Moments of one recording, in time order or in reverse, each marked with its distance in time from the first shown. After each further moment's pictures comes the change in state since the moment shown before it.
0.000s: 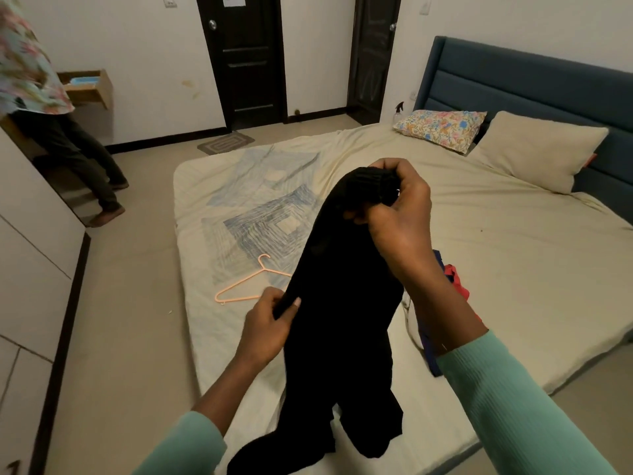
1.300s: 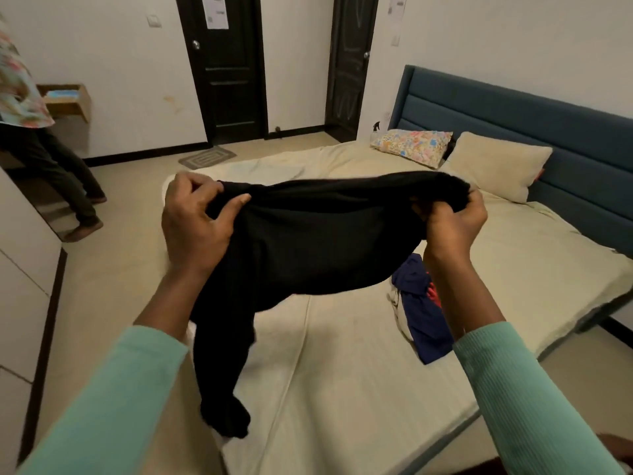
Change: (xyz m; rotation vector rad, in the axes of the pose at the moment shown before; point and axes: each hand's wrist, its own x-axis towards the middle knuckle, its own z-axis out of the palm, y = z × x) left_hand 0.017 0.137 -0.163 0.339 0.636 0.724; right_hand -0.030 -0.019 -0.027 0.190 0.582 0.083
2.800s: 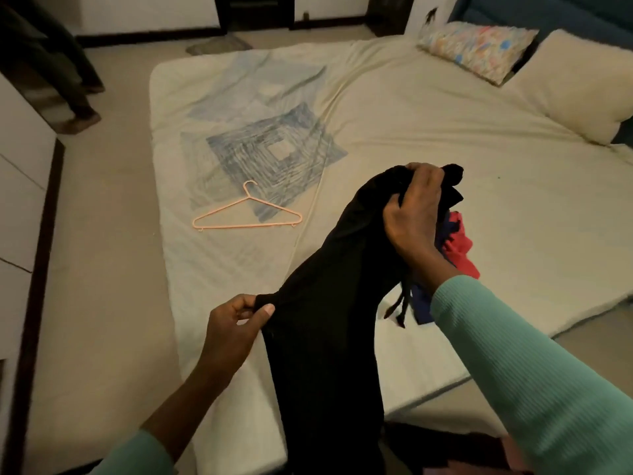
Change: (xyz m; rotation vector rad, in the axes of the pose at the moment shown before) left_hand -0.286 0.002 0.114 -0.421 -0.553 -1.039; right_hand 0.074 0.215 -0.038 -0.873 -0.473 -0.340
